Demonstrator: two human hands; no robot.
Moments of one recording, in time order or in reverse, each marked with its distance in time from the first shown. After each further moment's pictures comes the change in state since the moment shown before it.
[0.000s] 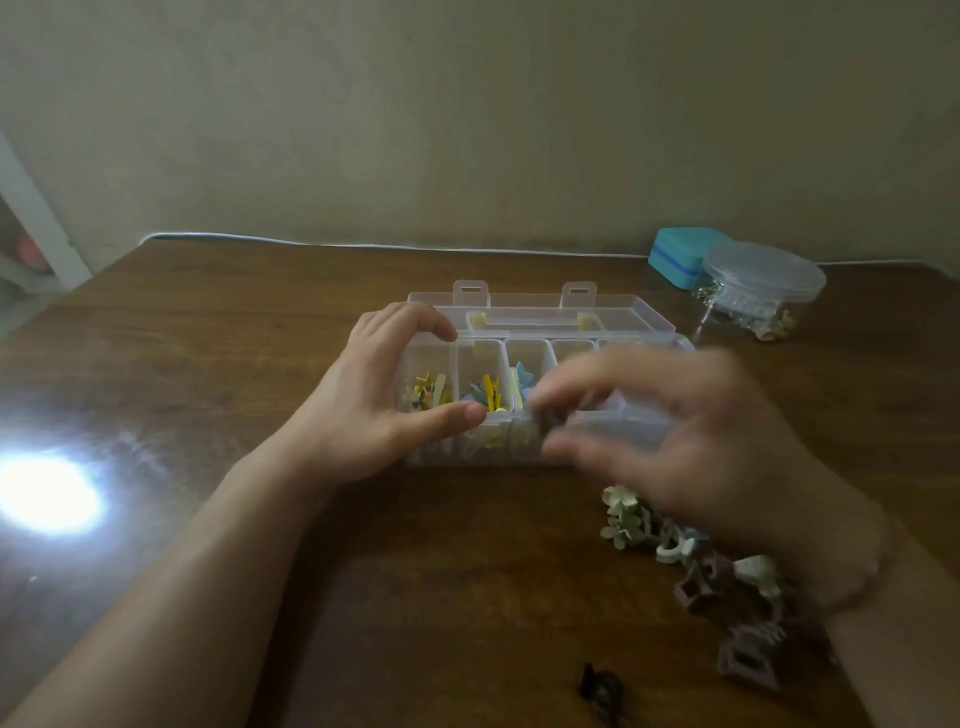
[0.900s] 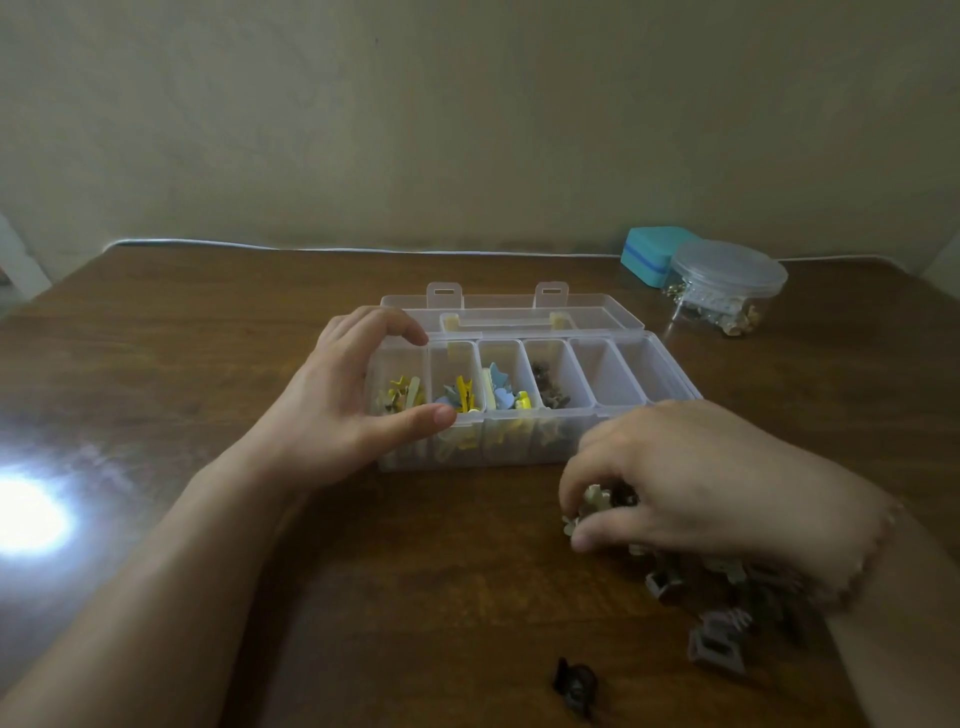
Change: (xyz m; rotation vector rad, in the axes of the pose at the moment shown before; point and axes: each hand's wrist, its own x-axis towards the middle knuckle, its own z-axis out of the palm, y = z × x) left_hand 0.000 -0.002 -0.002 0.015 -0.002 0.015; right_hand -0.006 -0.006 -0.016 -0.490 -0.629 0.300
